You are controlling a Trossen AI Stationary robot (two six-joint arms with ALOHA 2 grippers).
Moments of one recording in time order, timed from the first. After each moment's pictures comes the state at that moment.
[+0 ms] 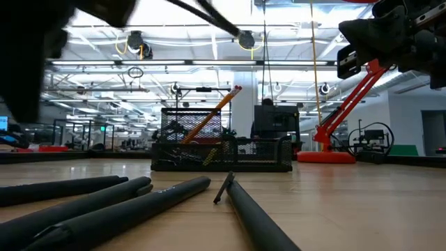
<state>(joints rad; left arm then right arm) -0.63 1.96 1.47 -0.93 -0.10 -1.27 0.09 0.96 0.02 1.12 -0.21 0.12</state>
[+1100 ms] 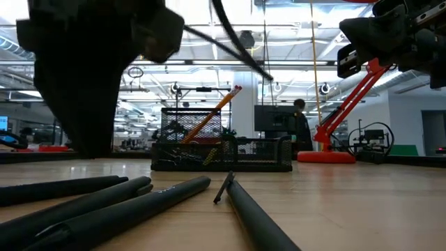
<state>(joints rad) -0.54 2.03 1.48 -0.87 -0.11 -1.21 0.09 0.96 0.02 1.12 -0.21 0.12</state>
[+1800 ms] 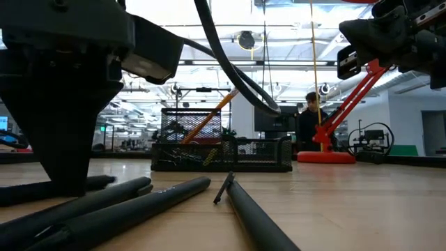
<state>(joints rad) -0.57 2.17 1.48 -0.86 -0.07 -1.13 0.09 0.96 0.02 1.11 -0.21 0.13</state>
